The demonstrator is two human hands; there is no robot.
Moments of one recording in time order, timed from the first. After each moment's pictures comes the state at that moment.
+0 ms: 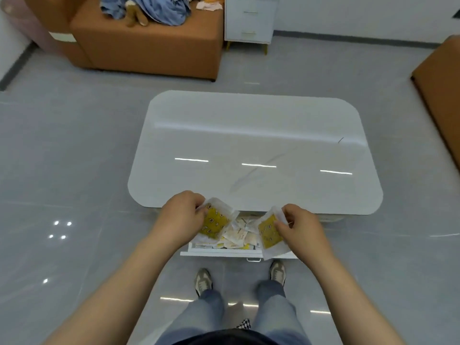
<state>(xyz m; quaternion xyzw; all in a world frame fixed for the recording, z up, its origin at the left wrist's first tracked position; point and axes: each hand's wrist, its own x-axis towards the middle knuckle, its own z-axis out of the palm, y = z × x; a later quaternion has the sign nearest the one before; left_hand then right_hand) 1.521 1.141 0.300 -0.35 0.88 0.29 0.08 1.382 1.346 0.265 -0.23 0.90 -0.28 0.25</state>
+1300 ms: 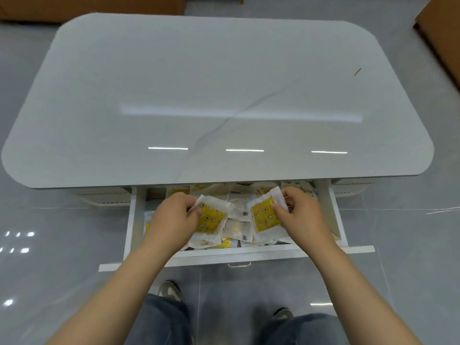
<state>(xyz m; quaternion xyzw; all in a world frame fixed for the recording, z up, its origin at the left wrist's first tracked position) 1.459 1.202 -0.077 -0.34 0.88 0.33 0.05 1.318 1.397 -0.084 -0.19 0.89 -0.33 0.24</state>
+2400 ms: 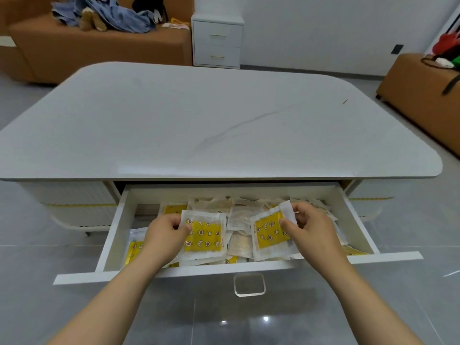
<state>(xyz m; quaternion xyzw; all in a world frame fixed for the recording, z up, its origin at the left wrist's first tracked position) 1.500 1.199 -0.232 -0.40 0.81 0.42 -0.09 1.359 1.423 -0.197 -0.20 0.87 -0.43 0.13</state>
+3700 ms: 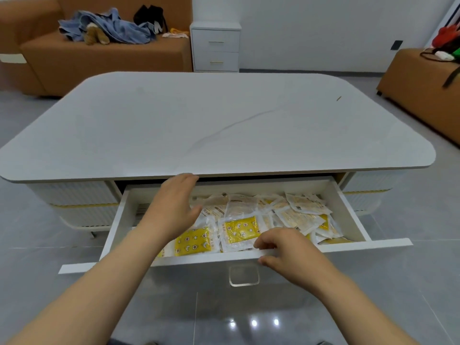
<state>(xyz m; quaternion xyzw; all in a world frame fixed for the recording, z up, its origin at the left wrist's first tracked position) 1.482 1.212 -0.178 -0.22 0.96 0.15 -0.10 1.389 1.439 -0.192 -0.41 0.87 -0.18 0.19</state>
